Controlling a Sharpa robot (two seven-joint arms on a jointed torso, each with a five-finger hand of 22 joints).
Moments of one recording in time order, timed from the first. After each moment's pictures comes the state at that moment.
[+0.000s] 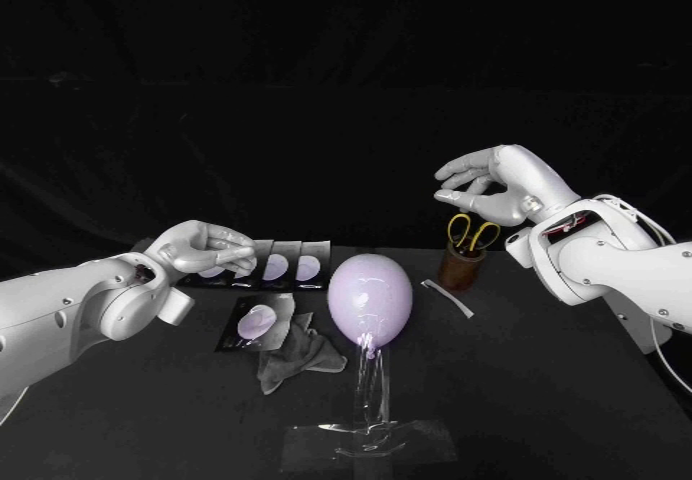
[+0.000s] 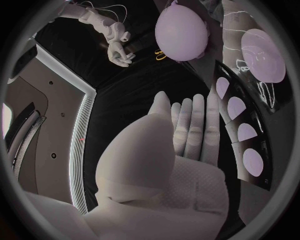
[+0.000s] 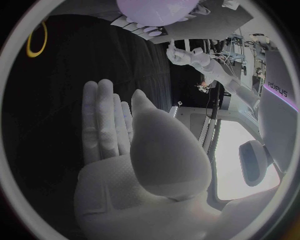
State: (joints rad) left arm 1.20 -0.99 -0.11 1.33 -0.41 -0.09 0.30; left_hand 1.69 -0.03 -0.09 0.29 0.05 0.89 0.20 0.23 0.36 1.13 0.14 0.09 0.07 1.05 0.11 0.22 0.37 0.17 0.95 0.23 0.32 0.12; right arm 1.40 -0.99 -0.18 1.65 -1.17 -0.74 0.18; right_hand 1.58 -0.06 0.08 0.29 0.08 1.00 0.17 0.14 0.34 1.21 0.09 0.08 0.07 1.45 0.01 0.38 0.38 0.17 1.20 0.12 0.53 0.33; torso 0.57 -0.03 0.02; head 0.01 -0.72
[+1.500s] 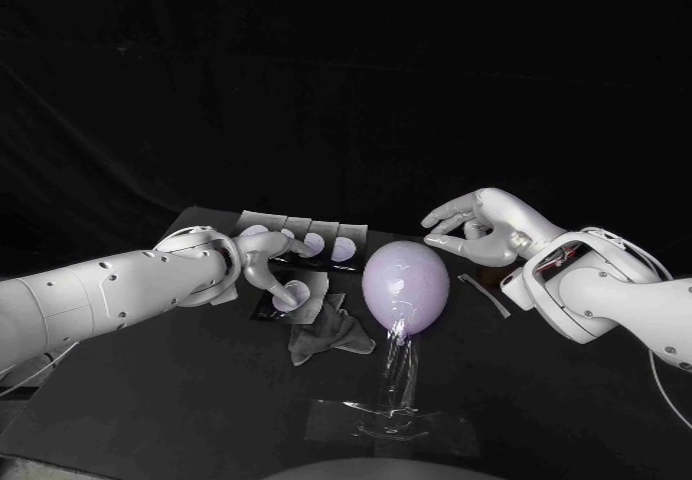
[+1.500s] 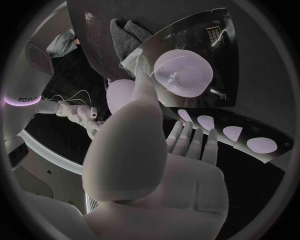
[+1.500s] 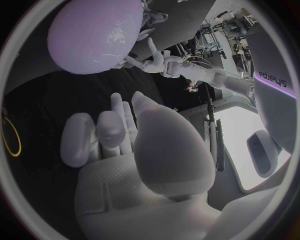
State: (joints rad) left arm 1.16 -0.85 -0.12 1.22 -1.25 -0.06 0.19; left_hand 1.57 -0.30 -0.21 0.30 0.05 0.42 0.14 0.07 0.20 0.43 0.11 0.04 0.04 0.28 0.17 0.04 0.13 0.13 0.27 0.29 0.04 0.04; right arm 1.32 -0.88 -0.18 1.65 -1.12 -0.55 0.12; right_hand 1.51 -0.13 0.26 0.29 0.08 1.00 0.17 0.11 0.32 1.21 0.10 0.06 0.07 1.46 0.01 1.11 0.89 0.09 1.36 0.12 1.32 1.21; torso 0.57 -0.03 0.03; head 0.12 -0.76
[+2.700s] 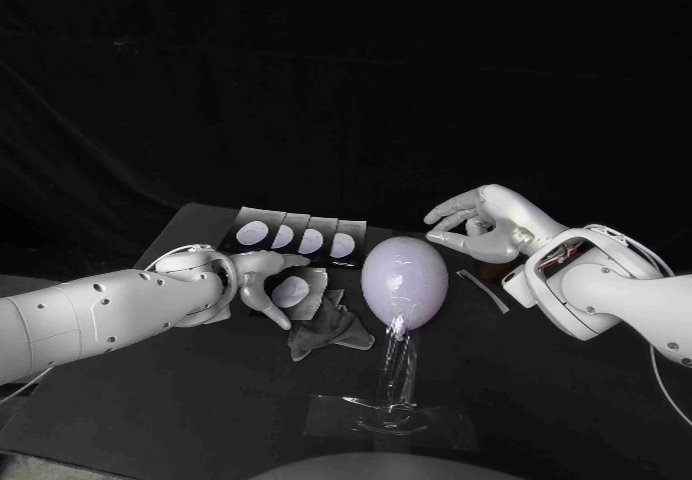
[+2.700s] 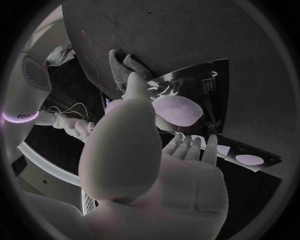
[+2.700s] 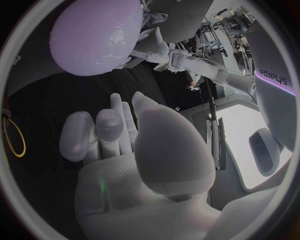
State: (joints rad) left arm 1.10 -0.90 -0.12 1.30 -1.34 -0.07 0.11; left_hand 1.50 -0.31 -0.23 0.30 0.05 0.19 0.14 0.03 0.11 0.16 0.15 0.02 0.02 0.12 0.14 0.02 0.06 0.12 0.18 0.28 0.03 0.03; right arm 1.32 -0.89 -0.18 1.65 -1.10 -0.55 0.11; right_hand 1.50 -0.13 0.27 0.29 0.08 1.00 0.17 0.11 0.33 1.21 0.10 0.06 0.07 1.45 0.01 1.07 0.84 0.09 1.33 0.12 1.29 1.17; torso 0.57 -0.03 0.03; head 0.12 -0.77
